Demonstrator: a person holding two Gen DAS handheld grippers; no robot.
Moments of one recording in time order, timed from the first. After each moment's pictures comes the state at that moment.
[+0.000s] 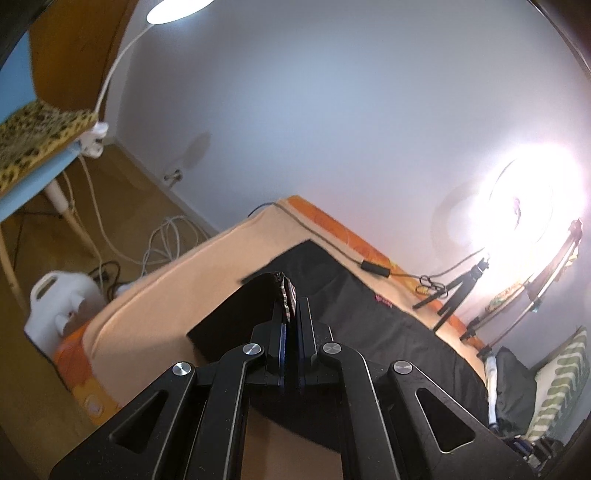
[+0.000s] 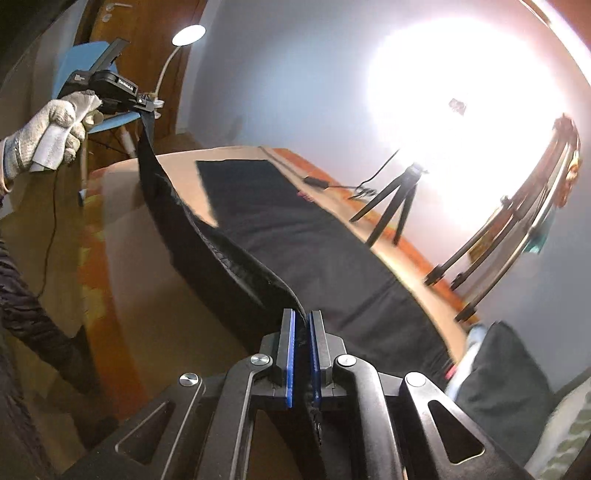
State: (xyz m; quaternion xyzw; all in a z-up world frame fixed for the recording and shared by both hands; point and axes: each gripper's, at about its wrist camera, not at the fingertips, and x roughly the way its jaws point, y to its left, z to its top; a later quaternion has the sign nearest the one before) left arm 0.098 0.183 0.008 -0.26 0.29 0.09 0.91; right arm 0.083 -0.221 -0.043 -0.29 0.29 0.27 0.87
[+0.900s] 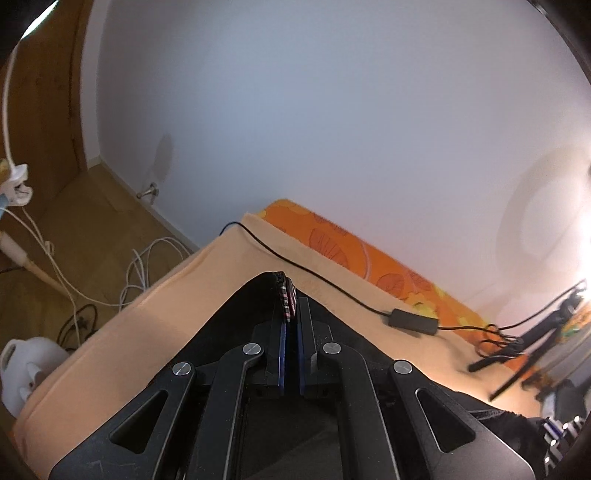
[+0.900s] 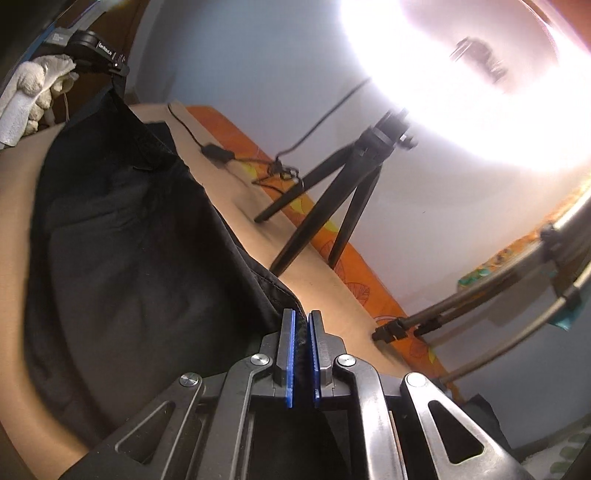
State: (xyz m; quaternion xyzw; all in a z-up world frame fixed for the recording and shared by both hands) left arm 0.309 0.157 -0.045 -0.19 0.35 0.13 0.91; right arm 0.321 -0.188 -0.091 -0.35 0.33 0.19 0.86
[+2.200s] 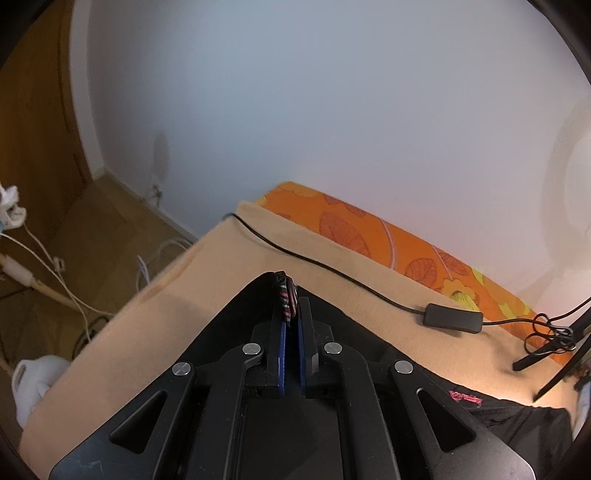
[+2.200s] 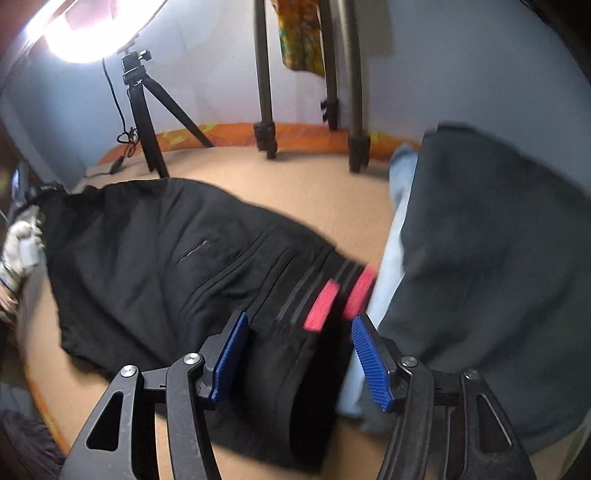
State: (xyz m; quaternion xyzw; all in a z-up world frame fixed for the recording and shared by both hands) left arm 0.355 0.149 -0.070 -0.14 0.39 0.16 0.90; right arm 0.299 -0.416 -0.121 0.01 0.52 0.12 0.84
